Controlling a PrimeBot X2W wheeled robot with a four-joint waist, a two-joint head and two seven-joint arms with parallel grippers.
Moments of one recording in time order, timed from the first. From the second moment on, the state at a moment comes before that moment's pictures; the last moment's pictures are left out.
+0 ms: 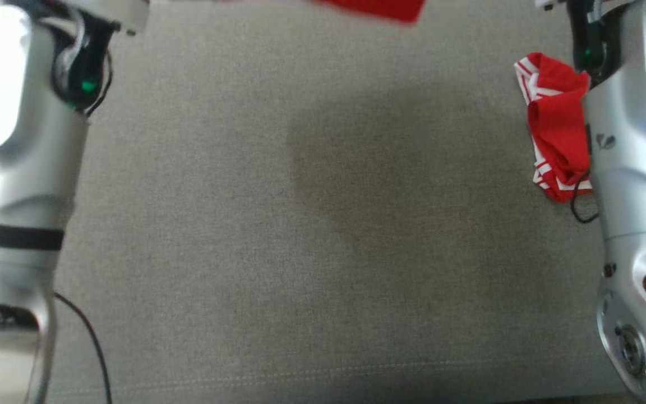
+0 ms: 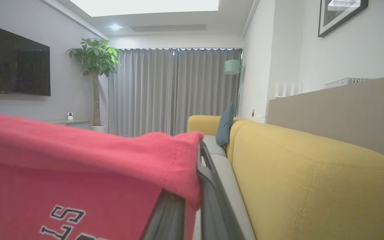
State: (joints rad) left arm -1.06 0.26 -0.41 0.61 -0.47 -0.12 -0.23; right arm -1.07 -0.07 0.05 0.66 0.05 0.12 -0.14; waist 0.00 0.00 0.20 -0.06
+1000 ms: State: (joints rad) left arm -0.45 0.30 -0.71 0.55 -0.43 -0.13 -0.25; right arm -0.60 -0.20 0.46 0.87 0.26 0.12 0.08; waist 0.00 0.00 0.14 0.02
